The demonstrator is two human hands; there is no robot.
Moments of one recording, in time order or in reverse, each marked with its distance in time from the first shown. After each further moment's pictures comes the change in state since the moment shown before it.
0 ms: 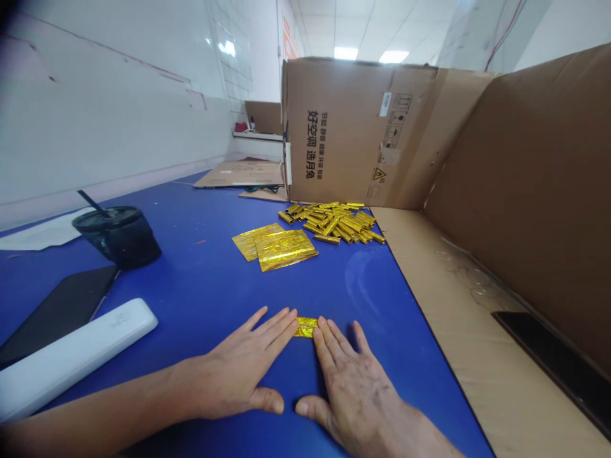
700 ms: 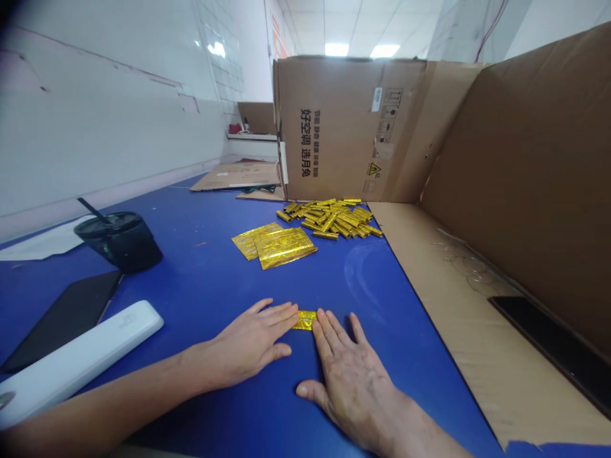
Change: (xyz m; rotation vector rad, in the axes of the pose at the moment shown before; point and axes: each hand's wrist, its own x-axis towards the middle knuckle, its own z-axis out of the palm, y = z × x) left_hand 0.010 -0.006 -0.004 0.031 0.074 -0.046; right_hand 0.000 -0.004 0.014 -0.024 0.017 0.062
